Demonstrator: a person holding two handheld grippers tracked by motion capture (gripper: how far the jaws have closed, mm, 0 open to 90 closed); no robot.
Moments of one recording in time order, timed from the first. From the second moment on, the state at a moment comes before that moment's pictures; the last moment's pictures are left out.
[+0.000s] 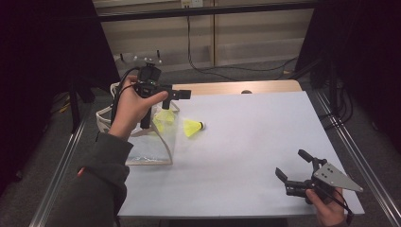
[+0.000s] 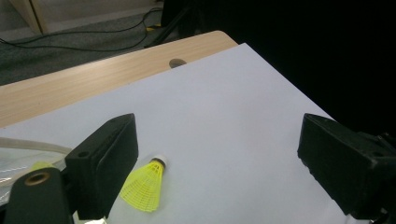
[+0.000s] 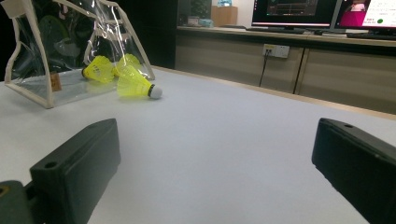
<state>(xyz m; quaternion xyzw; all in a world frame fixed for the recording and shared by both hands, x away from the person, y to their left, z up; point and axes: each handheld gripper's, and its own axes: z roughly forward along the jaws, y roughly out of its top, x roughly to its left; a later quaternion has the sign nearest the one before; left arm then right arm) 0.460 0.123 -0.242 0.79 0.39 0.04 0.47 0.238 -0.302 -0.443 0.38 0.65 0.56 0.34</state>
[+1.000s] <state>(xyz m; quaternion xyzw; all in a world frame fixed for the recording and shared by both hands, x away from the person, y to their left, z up) 0.459 0.088 -0.270 0.81 0.38 0.03 0.45 0.239 -0.301 -0.443 0.38 0.65 0.56 0.34</state>
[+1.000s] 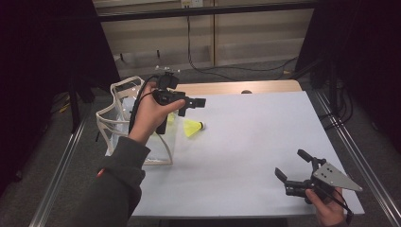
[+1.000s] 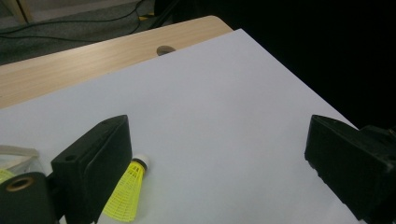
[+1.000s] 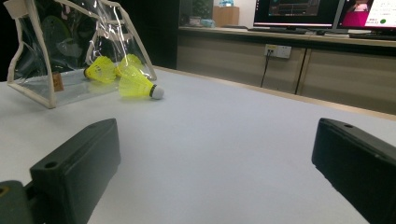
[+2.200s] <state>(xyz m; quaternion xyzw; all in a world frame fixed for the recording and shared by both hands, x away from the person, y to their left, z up) 0.471 0.064 -0.307 0.80 0.41 0.04 0.43 0.239 -0.301 -0.443 0.38 0.65 0.56 0.34</state>
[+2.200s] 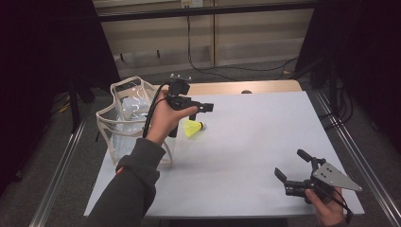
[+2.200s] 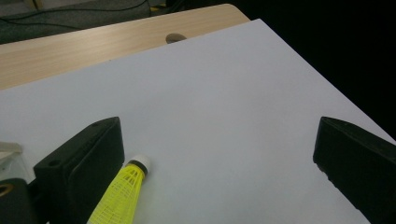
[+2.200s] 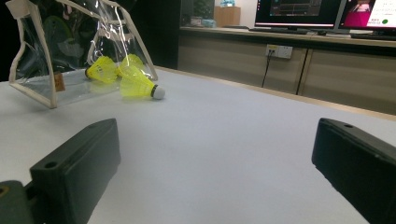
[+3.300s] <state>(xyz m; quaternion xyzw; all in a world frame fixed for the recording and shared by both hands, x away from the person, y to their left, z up) 0.479 0.057 -0.340 0.81 0.42 0.04 0.41 0.239 -0.300 -0.443 0.38 0.65 0.57 0.34</state>
